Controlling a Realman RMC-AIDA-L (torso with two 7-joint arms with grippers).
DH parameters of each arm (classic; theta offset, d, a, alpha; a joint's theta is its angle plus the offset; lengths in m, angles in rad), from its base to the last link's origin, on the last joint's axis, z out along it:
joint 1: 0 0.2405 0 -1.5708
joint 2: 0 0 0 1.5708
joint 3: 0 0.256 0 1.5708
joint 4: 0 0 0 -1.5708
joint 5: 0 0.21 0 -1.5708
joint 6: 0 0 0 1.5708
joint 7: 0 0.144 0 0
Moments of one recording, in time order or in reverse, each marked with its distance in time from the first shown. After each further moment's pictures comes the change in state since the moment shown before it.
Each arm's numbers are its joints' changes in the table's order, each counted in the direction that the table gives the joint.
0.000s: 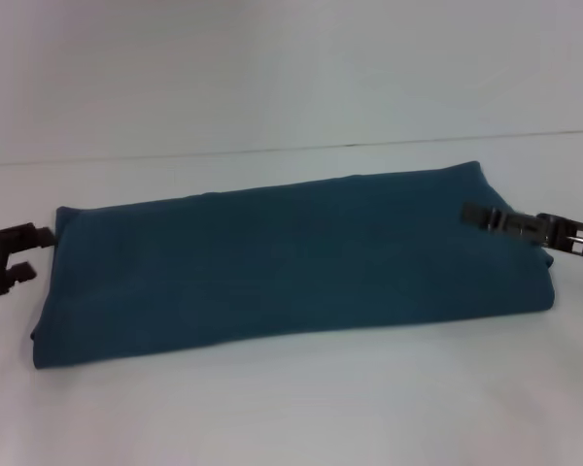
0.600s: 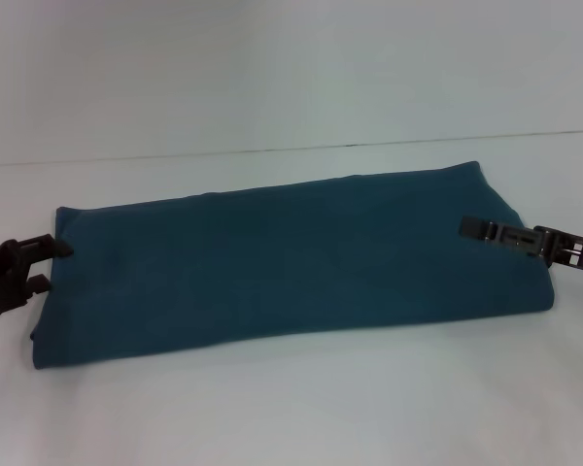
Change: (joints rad) left arm -0.022 -0.042 0.000 0.062 0.008 -0.135 -0.010; right arm -0.005 0.007 0.000 -0.034 -0.001 0.039 -0.032
